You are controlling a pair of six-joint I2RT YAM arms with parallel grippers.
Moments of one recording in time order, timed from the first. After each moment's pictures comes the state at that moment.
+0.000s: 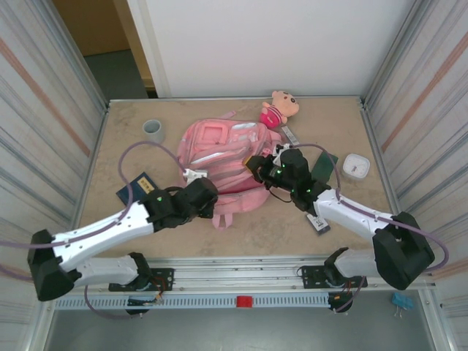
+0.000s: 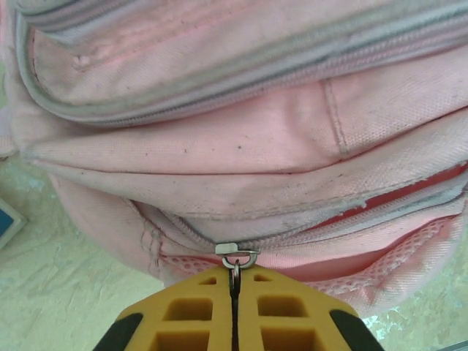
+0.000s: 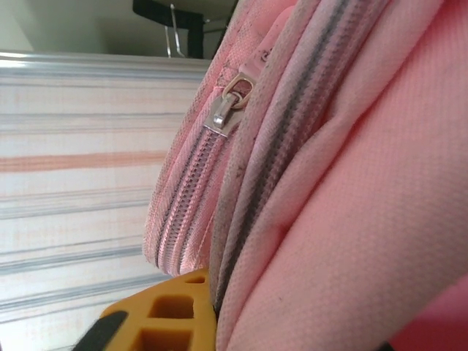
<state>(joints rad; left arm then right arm) -0.99 1.07 0.90 -0.76 -0.35 -0.75 0.62 1.28 0.70 0.27 -0.28 1.40</state>
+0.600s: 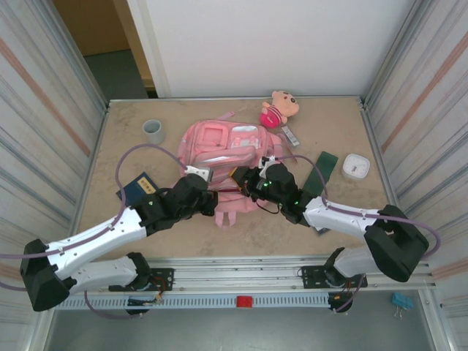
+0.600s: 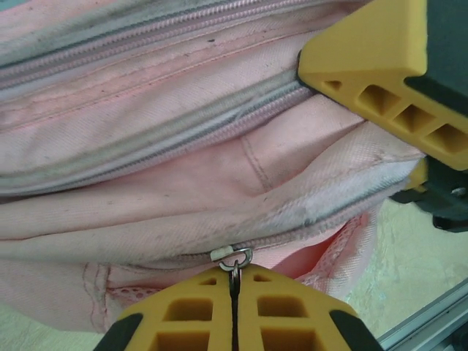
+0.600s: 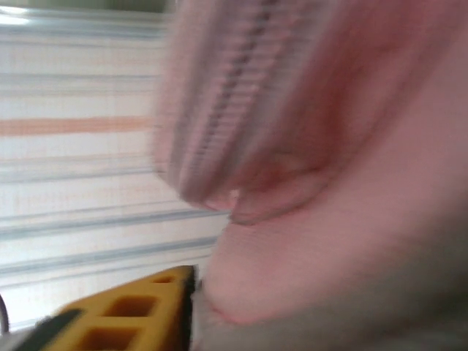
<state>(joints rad) -0.95 1.05 0.83 -0.54 -0.20 -0.65 0.81 1.33 0.64 0.44 -0.14 1.47</state>
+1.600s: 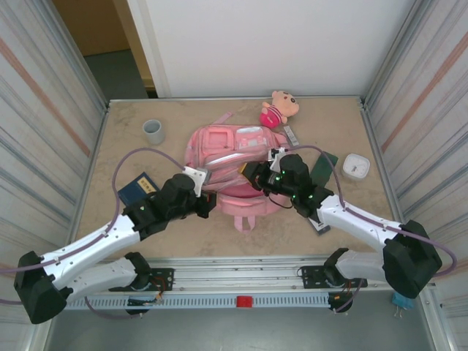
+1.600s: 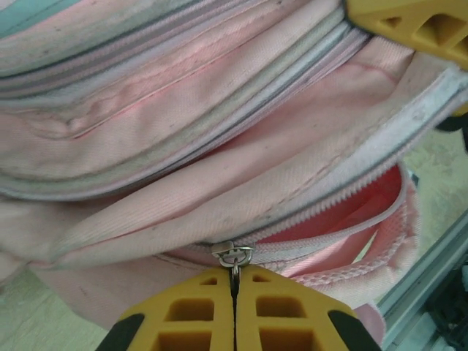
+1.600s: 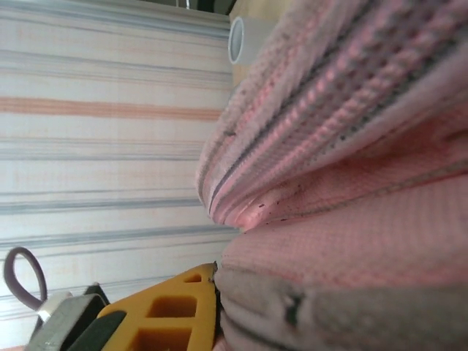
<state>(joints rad) -0.86 0.95 0.72 -0.40 -0.02 -0.48 0.66 1.20 0.69 0.22 -0.33 1.32</state>
